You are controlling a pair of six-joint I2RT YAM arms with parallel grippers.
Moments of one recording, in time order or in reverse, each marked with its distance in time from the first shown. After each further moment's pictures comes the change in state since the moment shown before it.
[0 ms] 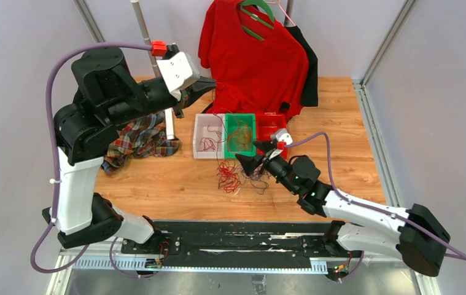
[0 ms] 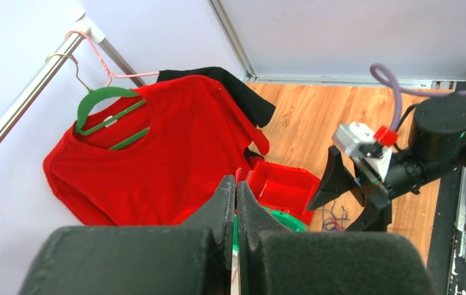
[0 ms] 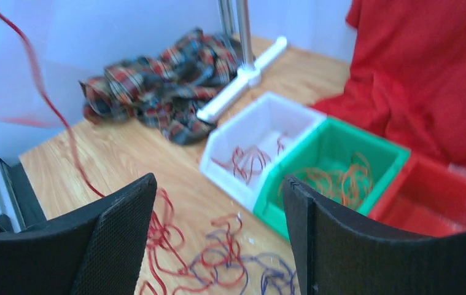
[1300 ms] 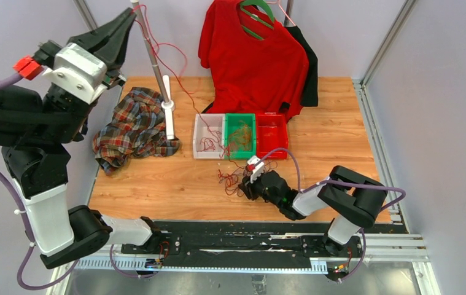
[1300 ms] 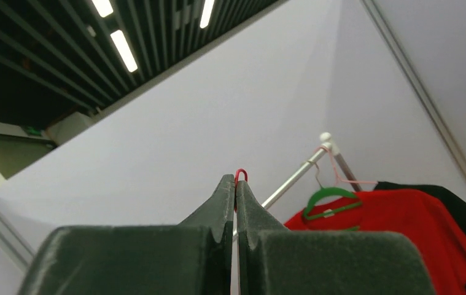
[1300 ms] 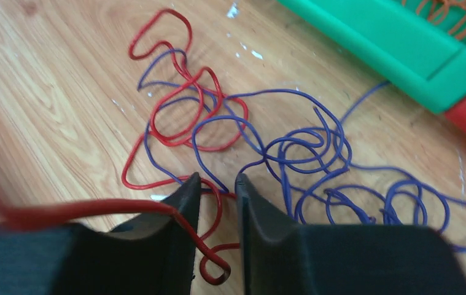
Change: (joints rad) left arm 0.000 -0.122 0.025 0.444 -0.304 0.288; right arm 0.035 0.572 -0.105 0.235 -0.076 0.004
